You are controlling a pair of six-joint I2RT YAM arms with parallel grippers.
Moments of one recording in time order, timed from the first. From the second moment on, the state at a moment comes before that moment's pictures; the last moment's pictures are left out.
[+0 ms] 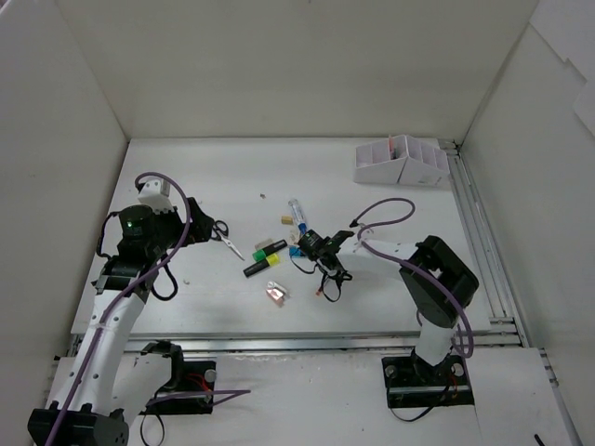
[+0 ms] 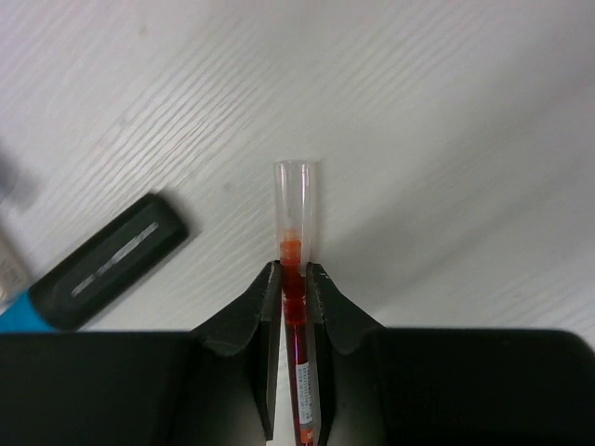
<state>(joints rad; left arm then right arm) -0.09 0.86 0.84 -0.40 0.16 -0.30 0.83 1.80 1.05 -0.65 0.59 1.49</state>
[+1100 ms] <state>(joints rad) -0.09 1.18 0.94 -0.33 0.36 -0.17 0.16 2.02 1.55 0.46 0.54 -0.07</state>
